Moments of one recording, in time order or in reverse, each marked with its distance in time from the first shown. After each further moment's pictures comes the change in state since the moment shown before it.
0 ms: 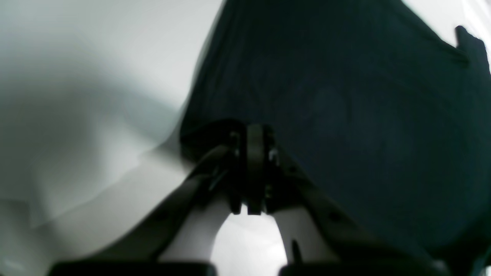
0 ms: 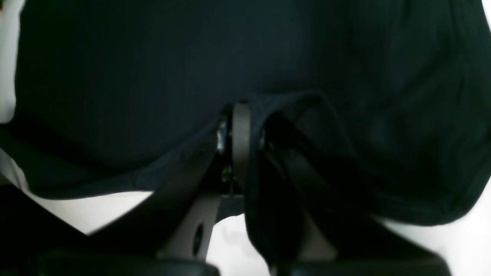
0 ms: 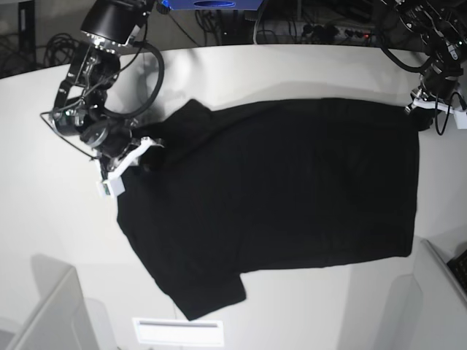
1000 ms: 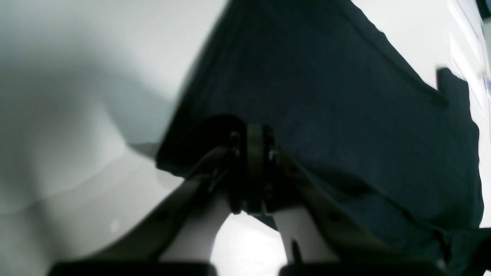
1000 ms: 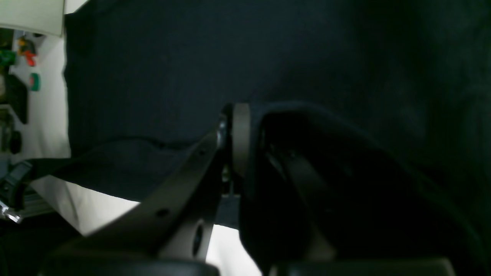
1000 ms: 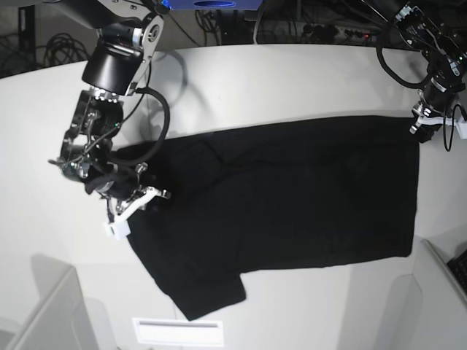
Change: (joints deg) left arm -5.9 -0.3 0.0 -4.4 0.3 6.2 0.1; right arm 15.0 -0.1 -0.1 -16.4 0.0 -5.1 0.5
